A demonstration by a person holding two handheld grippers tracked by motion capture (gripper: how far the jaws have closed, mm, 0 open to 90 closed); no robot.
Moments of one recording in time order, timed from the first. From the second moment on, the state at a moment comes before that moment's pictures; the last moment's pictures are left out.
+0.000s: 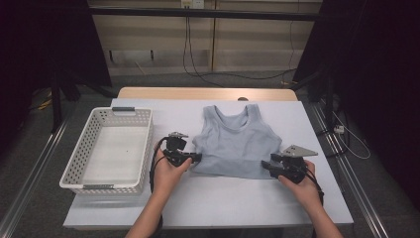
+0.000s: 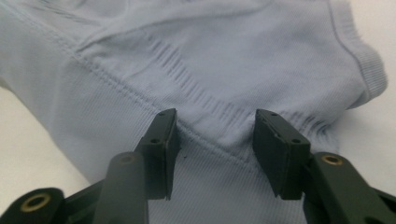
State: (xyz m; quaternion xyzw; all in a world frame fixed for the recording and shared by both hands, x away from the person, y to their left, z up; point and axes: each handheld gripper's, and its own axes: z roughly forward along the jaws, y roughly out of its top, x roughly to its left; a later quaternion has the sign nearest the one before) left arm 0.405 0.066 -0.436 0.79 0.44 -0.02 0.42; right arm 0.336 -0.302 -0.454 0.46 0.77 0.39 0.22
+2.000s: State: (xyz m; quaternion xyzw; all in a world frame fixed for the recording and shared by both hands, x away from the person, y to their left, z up) left arm 0.411 0.070 -0.448 0.79 0.46 -0.01 0.41; right arm 0.332 -0.338 -0.452 0.52 0.73 0.37 0.23
